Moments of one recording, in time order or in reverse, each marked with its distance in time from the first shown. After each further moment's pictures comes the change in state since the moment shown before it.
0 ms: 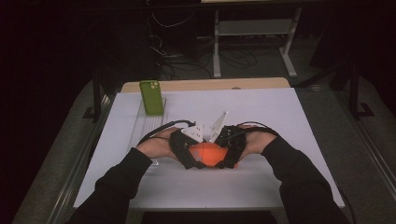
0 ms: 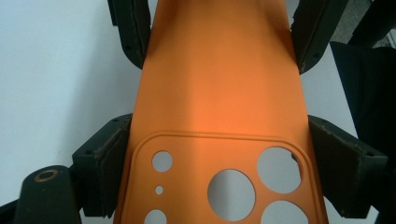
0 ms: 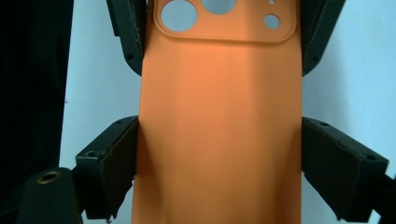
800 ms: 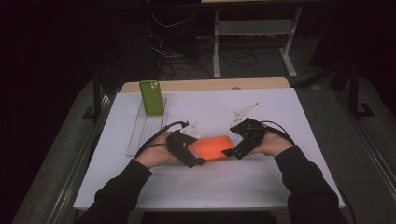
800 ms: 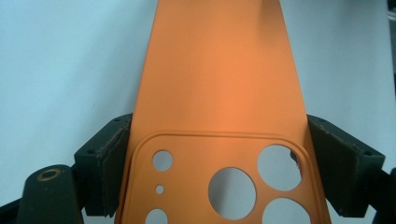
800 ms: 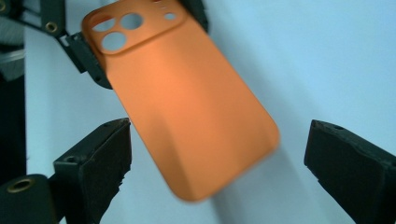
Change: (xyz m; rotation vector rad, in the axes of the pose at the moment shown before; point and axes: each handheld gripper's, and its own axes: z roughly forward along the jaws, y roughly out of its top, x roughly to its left) left arm -0.006 -0.014 0.002 -0.029 0.194 -0.212; right arm -0.010 -0.051 -0.024 -0.228 -0.157 0.317
